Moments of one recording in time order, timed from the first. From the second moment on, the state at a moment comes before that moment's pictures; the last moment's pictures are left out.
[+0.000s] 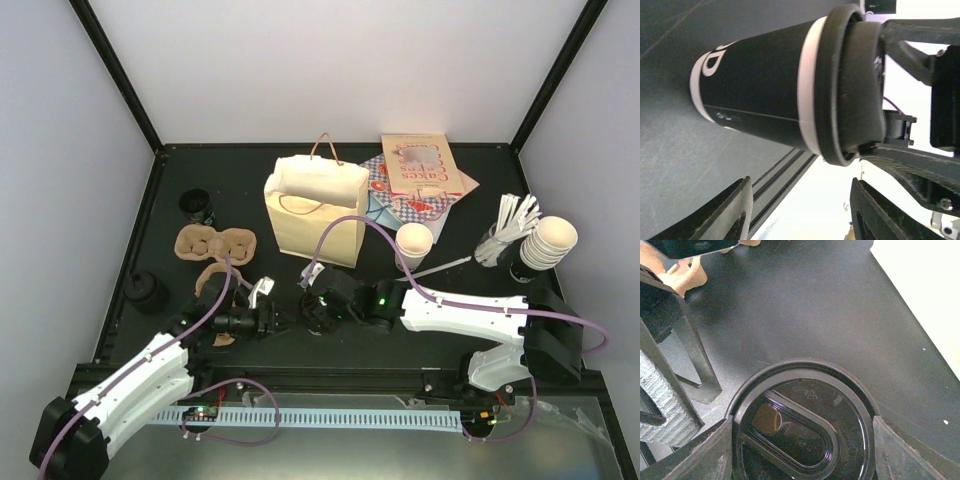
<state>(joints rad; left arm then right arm) -0.52 0.67 0.22 -0.25 0.81 -0.94 1.22 1.42 0.96 -0.45 0.16 0.29</state>
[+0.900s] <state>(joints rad) -0.53 0.81 0.23 -0.10 0.79 -0.99 1.22 1.42 0.96 -0.45 0.17 0.29</state>
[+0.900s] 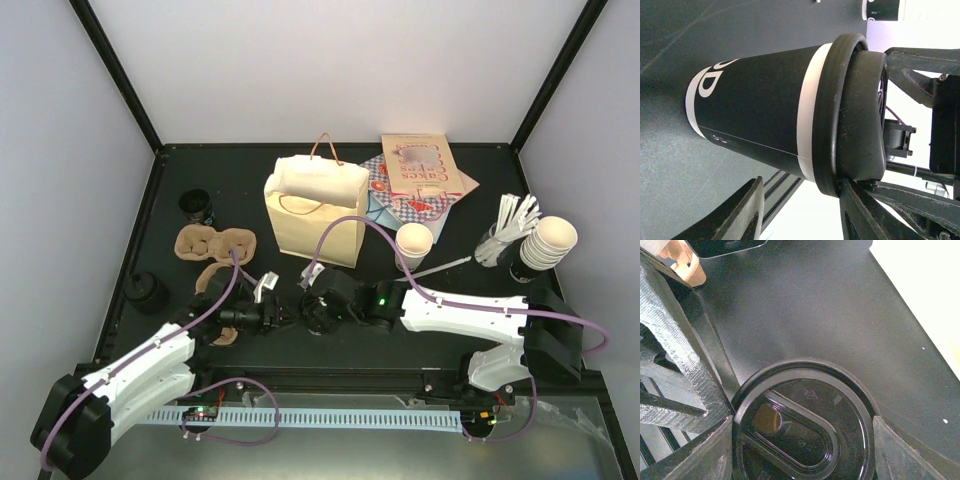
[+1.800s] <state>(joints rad) -0.51 0.83 0.44 -0.42 0.61 -0.80 1.28 1.43 0.93 -0.41 0.27 0.36</state>
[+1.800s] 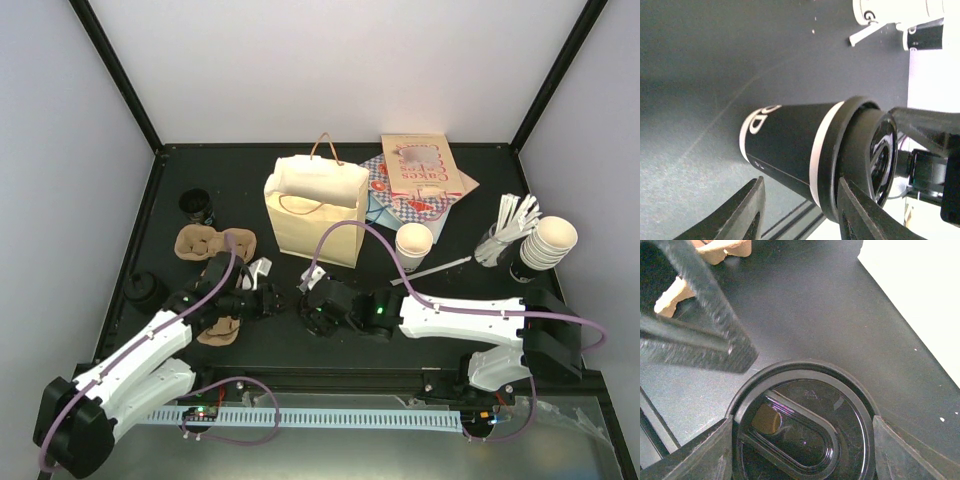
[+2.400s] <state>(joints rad) -0.45 0.84 0.48 -0.33 0.61 -0.77 1.28 1.41 0.91 -0.38 0.27 0.34</state>
